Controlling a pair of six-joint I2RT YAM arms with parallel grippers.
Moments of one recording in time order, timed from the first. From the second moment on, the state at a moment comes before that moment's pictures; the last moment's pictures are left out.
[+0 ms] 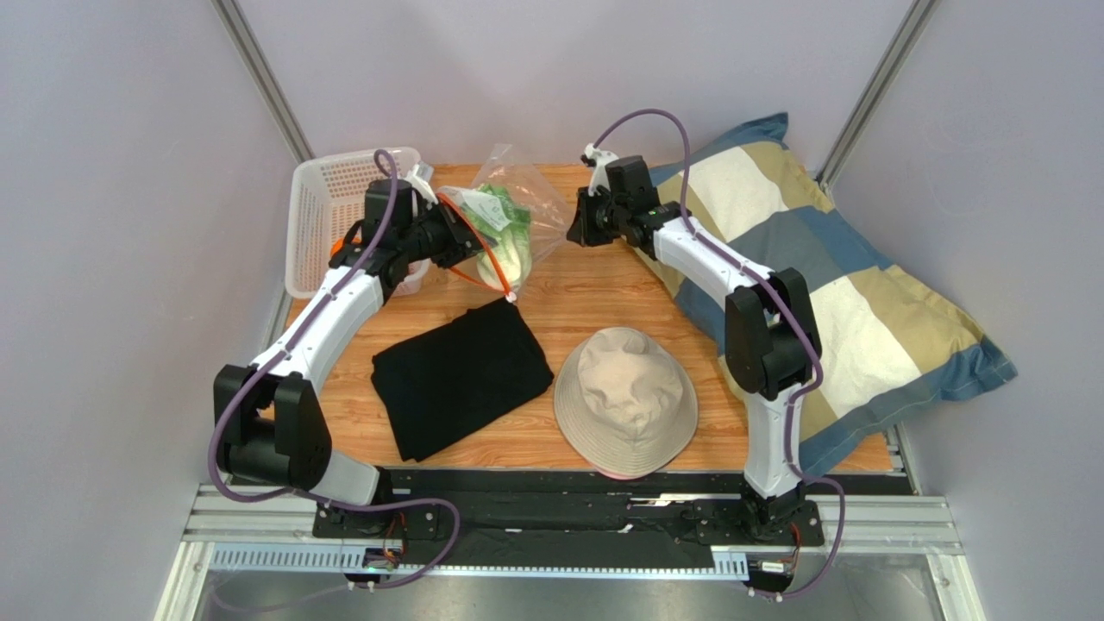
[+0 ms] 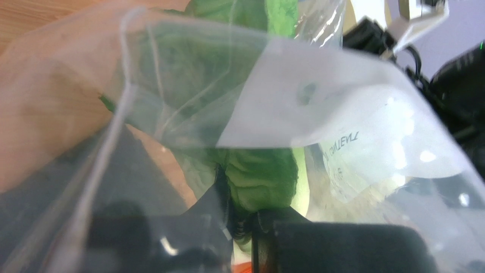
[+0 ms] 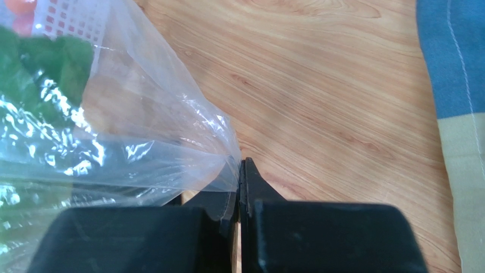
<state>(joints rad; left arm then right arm) -0.19 1.45 1.15 -0.21 0.45 -0.73 0.44 2.06 1.72 -0.29 -0.27 0.26</state>
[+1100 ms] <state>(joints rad) -0.15 1.49 1.21 -0.60 0.45 -0.62 0.33 2.41 2.23 -0.52 -0.13 0.44</state>
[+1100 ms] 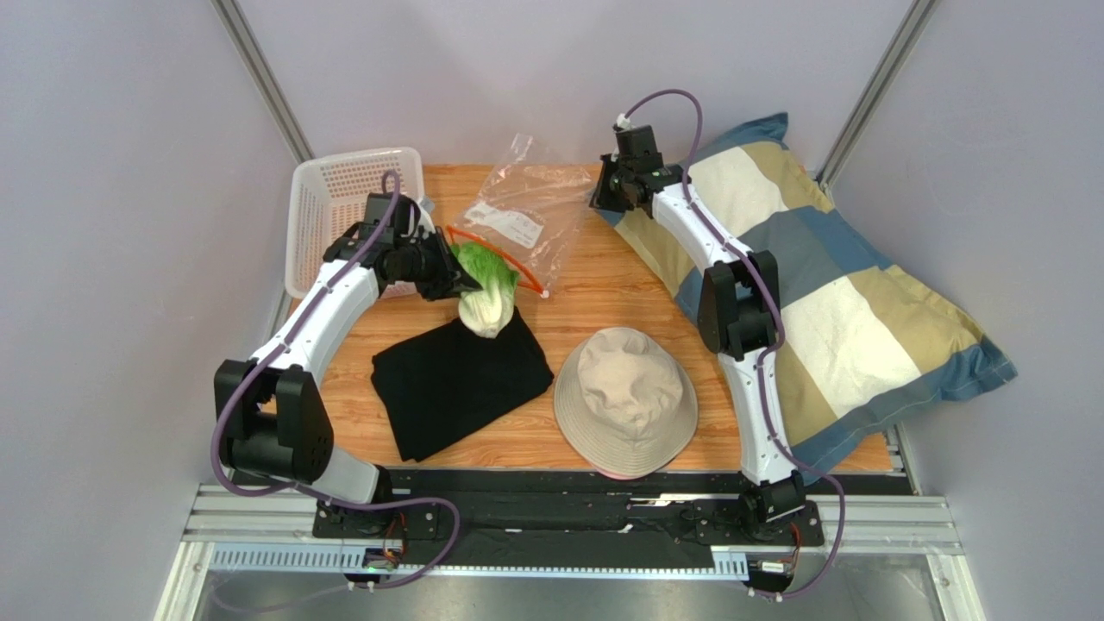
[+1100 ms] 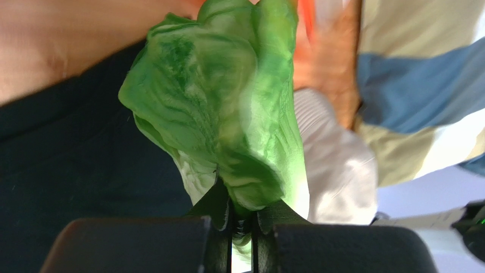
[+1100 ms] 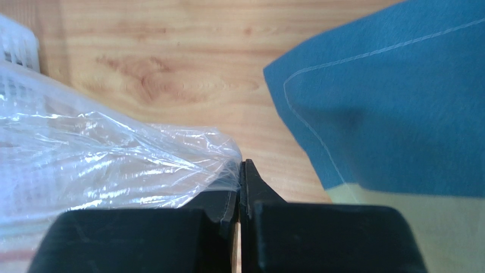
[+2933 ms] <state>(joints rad) 0.28 2.26 1.97 -0.48 0.15 -0.46 0.50 1.86 1.93 -0.85 -0.12 0.50</state>
